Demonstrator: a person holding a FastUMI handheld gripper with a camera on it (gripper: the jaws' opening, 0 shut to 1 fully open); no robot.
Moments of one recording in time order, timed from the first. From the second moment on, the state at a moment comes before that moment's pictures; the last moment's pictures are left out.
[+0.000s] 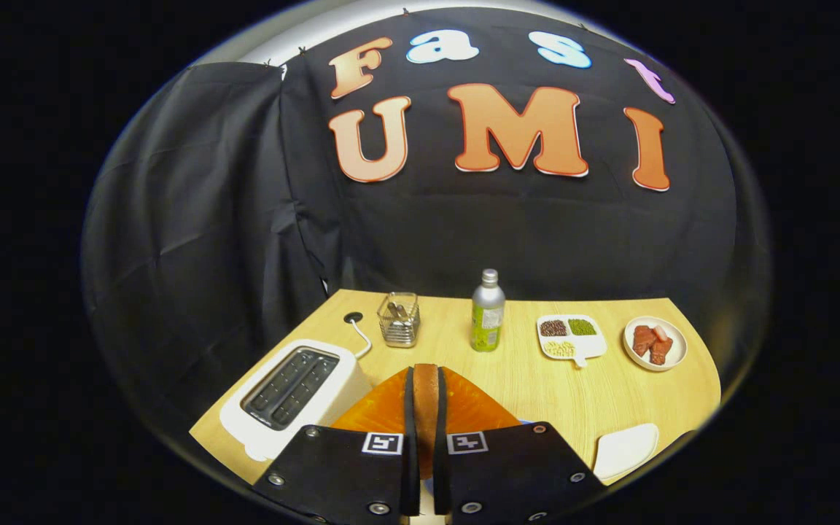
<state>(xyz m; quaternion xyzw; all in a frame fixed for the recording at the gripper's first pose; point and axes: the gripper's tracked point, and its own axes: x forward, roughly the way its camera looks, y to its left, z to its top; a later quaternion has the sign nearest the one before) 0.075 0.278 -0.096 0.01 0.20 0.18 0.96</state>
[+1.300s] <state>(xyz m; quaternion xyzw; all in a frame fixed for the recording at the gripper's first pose) 0.088 0.203 -0.211 0.01 0.29 0.19 0.94</state>
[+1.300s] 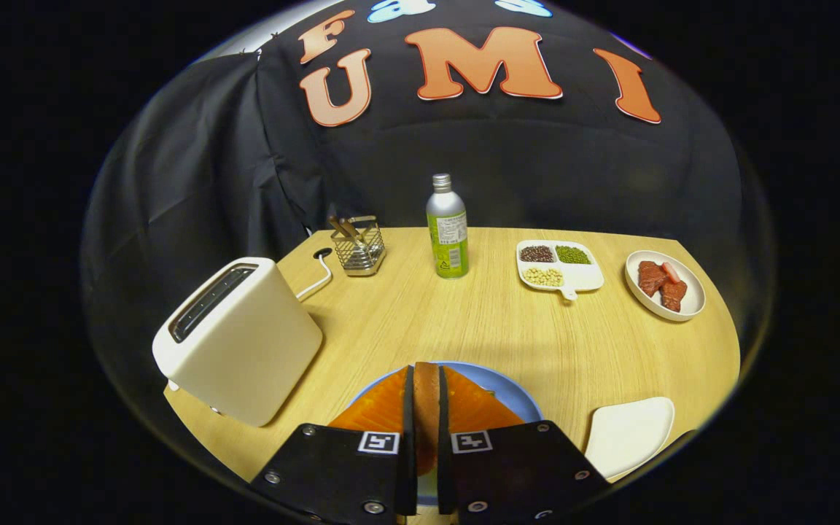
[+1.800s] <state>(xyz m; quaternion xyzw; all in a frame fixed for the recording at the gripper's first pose) 0.099 0.171 -0.238 -0.03 0.32 0.15 0.94</state>
